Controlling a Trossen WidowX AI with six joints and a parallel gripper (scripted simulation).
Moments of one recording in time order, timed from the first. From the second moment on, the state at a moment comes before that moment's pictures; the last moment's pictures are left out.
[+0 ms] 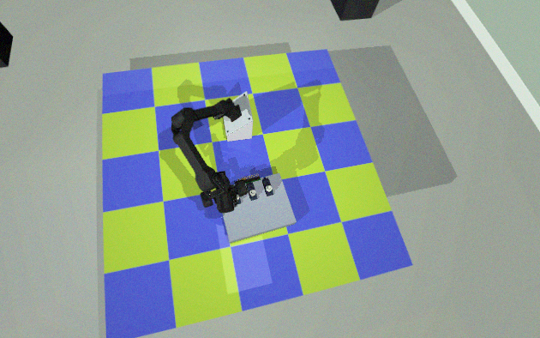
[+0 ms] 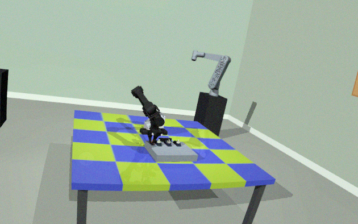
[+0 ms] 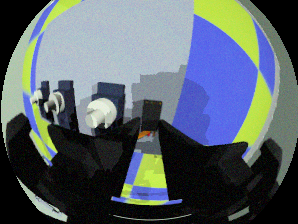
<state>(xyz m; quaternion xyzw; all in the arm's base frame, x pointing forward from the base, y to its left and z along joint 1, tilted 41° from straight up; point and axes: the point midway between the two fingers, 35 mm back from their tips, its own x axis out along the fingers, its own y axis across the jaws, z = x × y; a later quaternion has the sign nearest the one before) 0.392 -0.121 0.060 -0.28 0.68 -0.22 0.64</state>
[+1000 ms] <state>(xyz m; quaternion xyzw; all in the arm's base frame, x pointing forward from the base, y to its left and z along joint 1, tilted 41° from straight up) 0.386 -0.081 0.098 -0.28 0.68 -0.22 0.64</state>
